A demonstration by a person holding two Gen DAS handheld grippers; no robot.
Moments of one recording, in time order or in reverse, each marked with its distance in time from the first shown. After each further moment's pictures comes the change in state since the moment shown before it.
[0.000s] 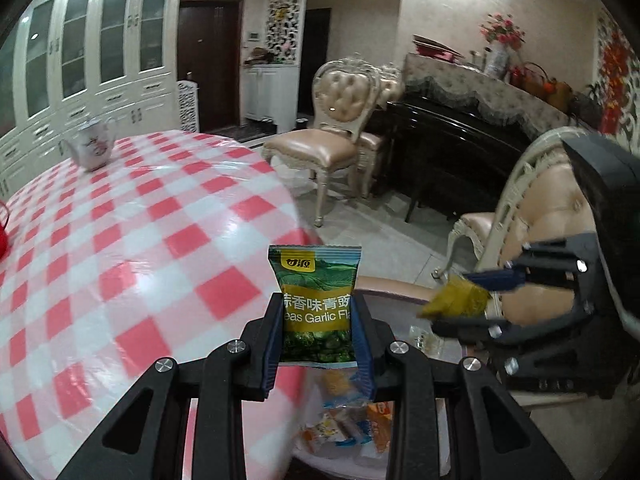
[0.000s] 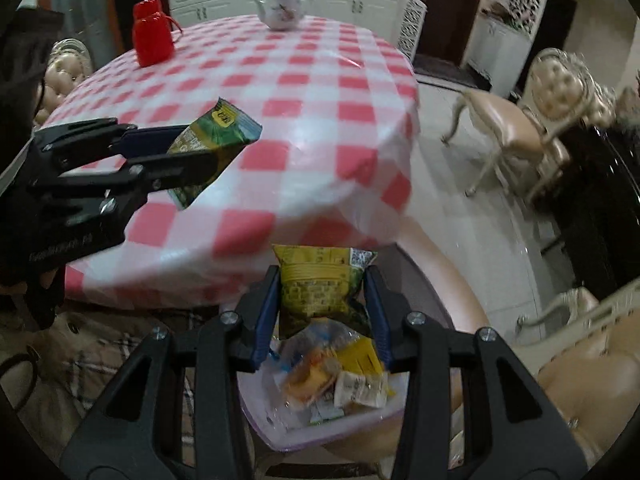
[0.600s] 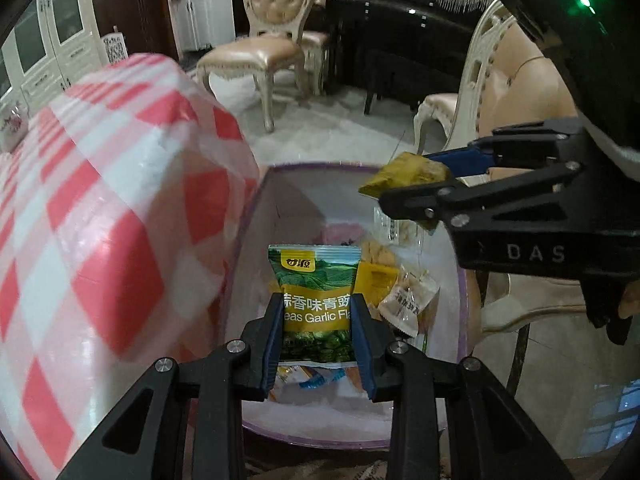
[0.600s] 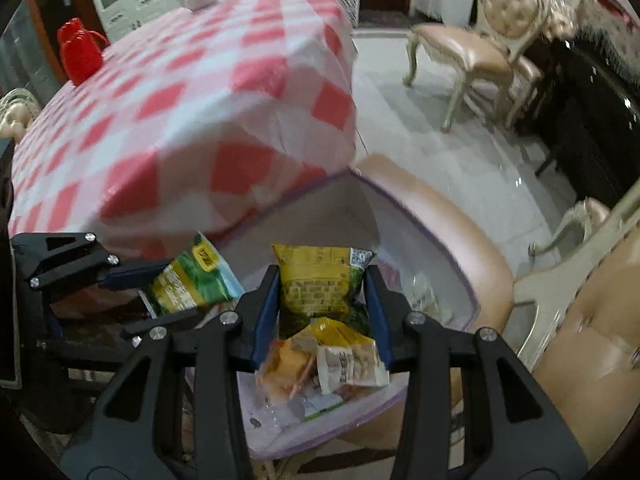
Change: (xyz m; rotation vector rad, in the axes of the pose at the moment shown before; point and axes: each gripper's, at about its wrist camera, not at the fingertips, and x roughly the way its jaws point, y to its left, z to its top) left arm 0.102 -0.067 -0.071 0.168 0.359 -0.098; right arm 0.074 -0.059 -0.064 0.246 0.101 -0.038
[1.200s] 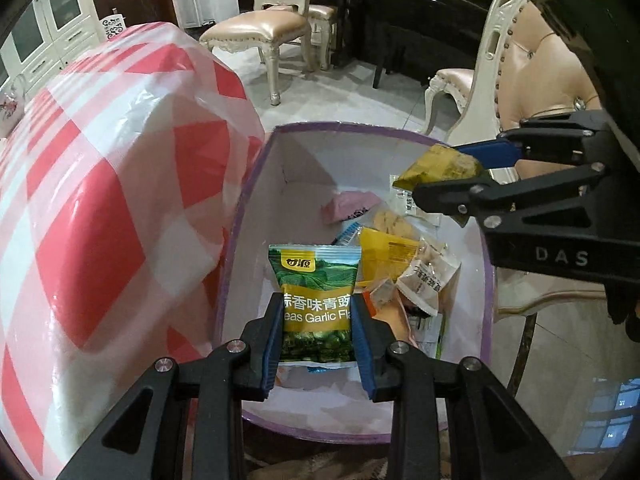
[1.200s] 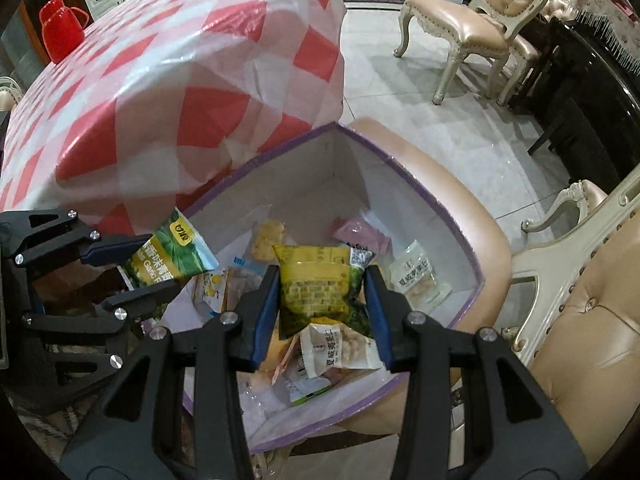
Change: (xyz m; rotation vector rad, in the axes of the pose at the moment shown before) left arm 0.026 0.007 -0.009 0.001 0.087 0.025; right arm 0.023 -0.003 -0.018 -0.003 0.091 -0.046
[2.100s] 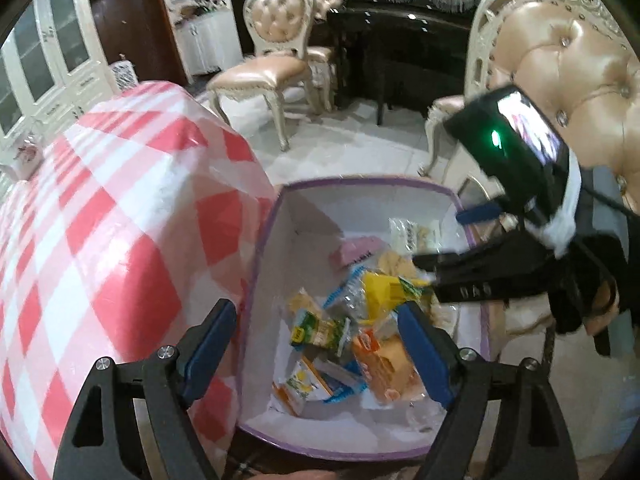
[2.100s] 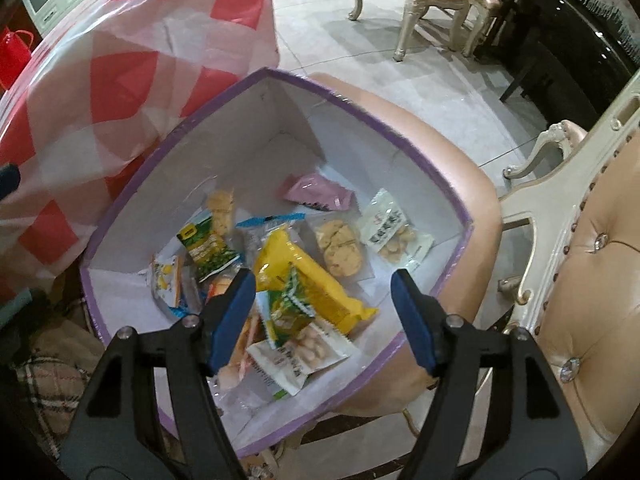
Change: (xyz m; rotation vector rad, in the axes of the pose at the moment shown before) left arm -0.031 -0.017 0.006 0.067 -0.144 0.060; right arm 0.036 -0.035 -0.024 0.153 0.090 -0.086
